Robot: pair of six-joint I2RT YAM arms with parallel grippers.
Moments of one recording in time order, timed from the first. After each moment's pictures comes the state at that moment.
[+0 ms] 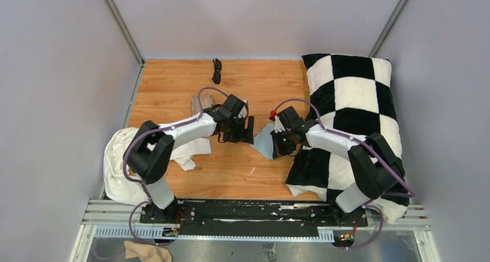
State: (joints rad) left arm -0.64 1.67 1.08 -0.41 0.14 -0.51; right arm 0.60 1.55 0.86 -0.42 -0.28 0.25
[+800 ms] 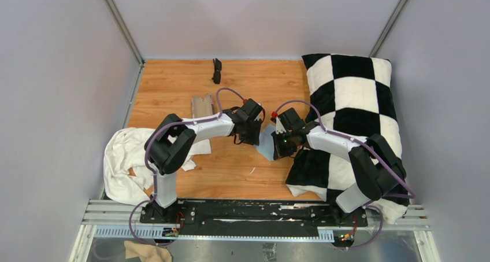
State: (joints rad) left arm -0.76 1.91 1.23 -0.36 0.04 -0.56; right arm 0.60 1.53 0.82 -0.40 -0.28 0.27
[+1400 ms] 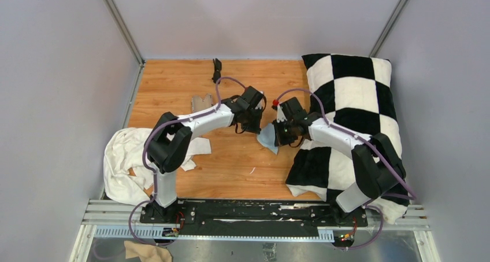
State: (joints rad) left arm -0.75 1.92 1.35 -0.44 0.05 -0.53; right arm 0.57 1.53 0.90 -0.43 -0.22 0.22
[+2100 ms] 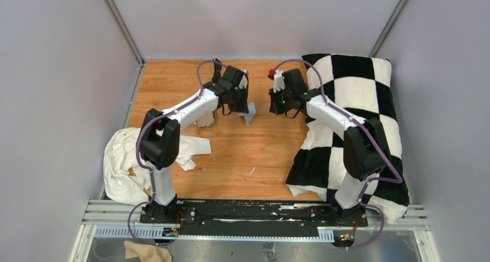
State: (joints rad) left arm -0.55 1.91 1.58 -0.51 0.12 -0.43; right arm 0.44 1.73 1.35 -0.35 -0.26 0.00
